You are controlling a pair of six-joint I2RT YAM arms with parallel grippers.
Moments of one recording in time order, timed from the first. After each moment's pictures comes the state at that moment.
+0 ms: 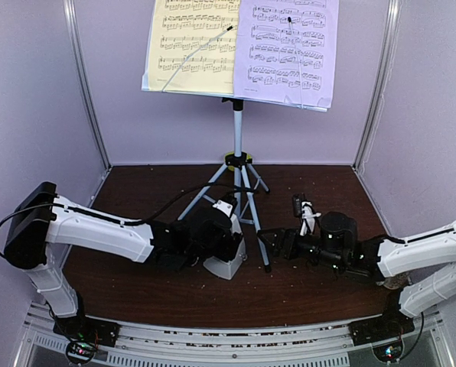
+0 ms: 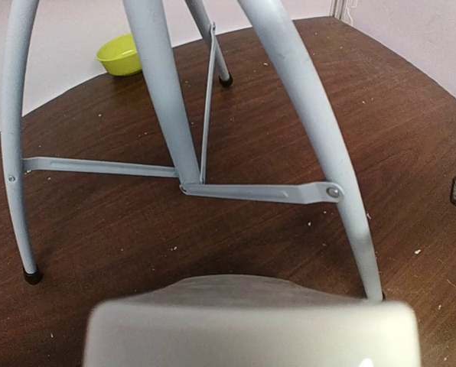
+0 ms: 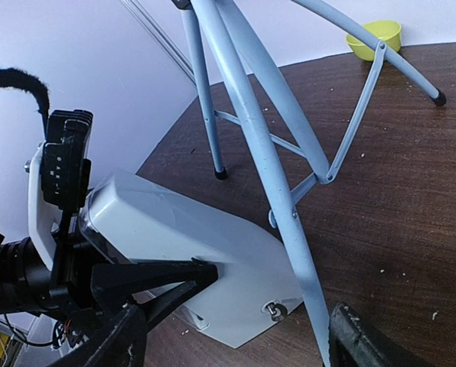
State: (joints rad) left arm -1.18 1.72 1.04 0.03 -0.56 -0.38; right arm 0.99 1.25 0.47 0.52 0.15 0.67
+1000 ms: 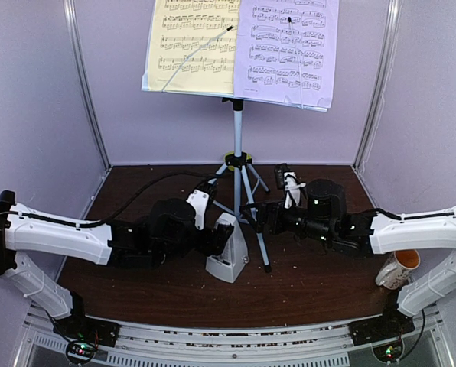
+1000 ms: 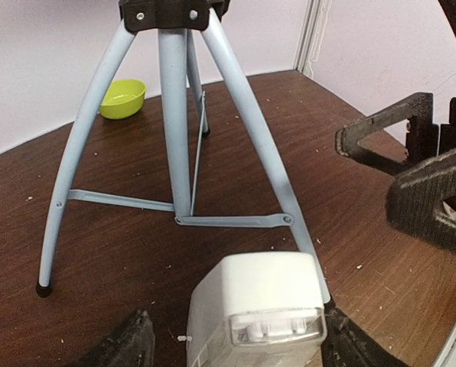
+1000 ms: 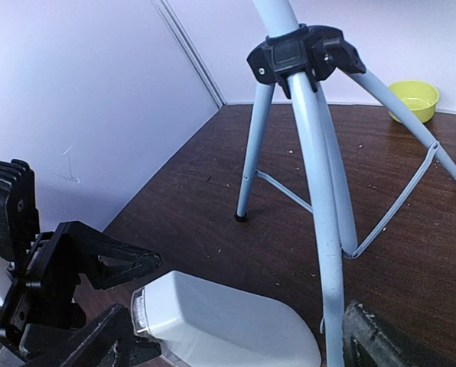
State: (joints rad) left arm -1.18 1.45 0.88 0.13 -0.48 -0.36; right arm 0.95 1.34 0.77 0.34 0.10 0.50
